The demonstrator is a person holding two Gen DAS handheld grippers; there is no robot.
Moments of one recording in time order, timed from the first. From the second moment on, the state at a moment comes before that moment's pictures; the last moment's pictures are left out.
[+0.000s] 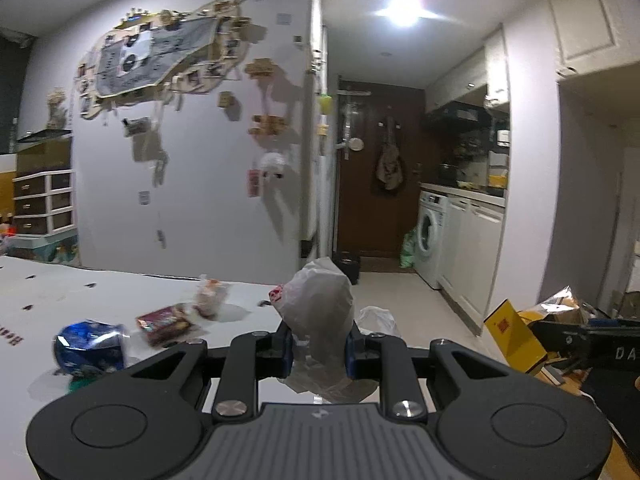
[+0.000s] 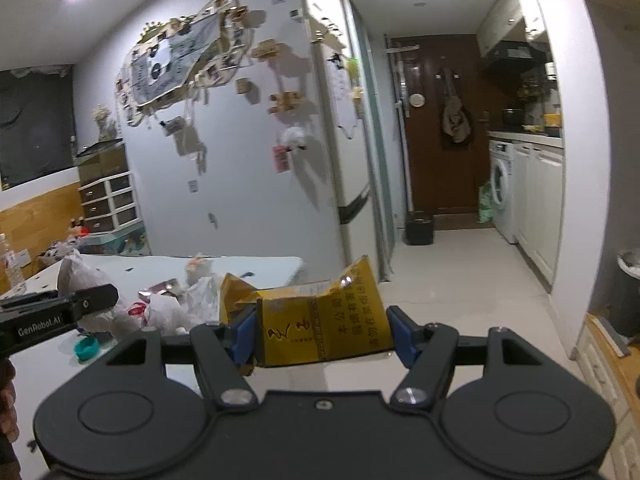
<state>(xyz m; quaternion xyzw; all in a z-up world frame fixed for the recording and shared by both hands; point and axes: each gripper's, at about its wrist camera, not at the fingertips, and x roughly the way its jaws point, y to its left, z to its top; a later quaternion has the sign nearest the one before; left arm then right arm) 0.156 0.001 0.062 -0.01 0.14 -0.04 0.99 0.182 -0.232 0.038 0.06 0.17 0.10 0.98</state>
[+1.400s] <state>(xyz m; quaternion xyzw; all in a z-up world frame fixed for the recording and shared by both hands) 0.349 -0.142 -0.199 -0.01 0.45 -0.12 0.89 0.305 -0.356 -0.232 0.07 0.47 -0.02 0.88</state>
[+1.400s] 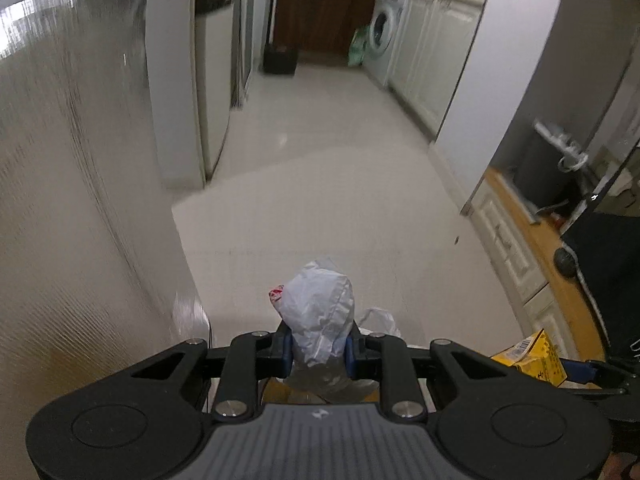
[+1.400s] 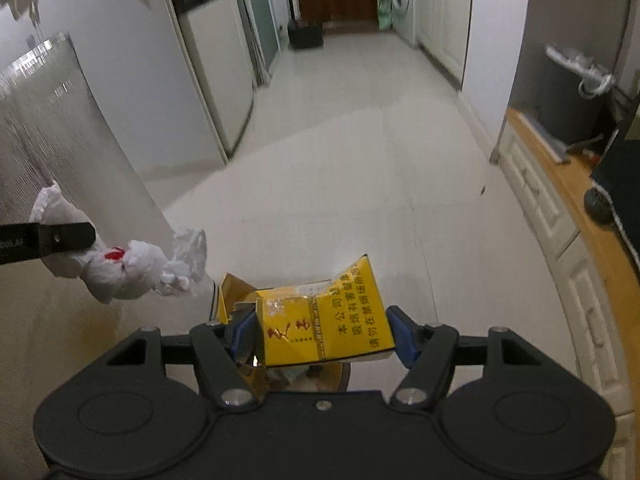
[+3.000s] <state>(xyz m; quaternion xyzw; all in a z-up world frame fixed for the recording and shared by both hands) 0.424 -0.163 -0.372 0.10 0.60 -0.15 0.78 0.381 -0.287 -0.397 -0.12 0.61 0.13 0.77</state>
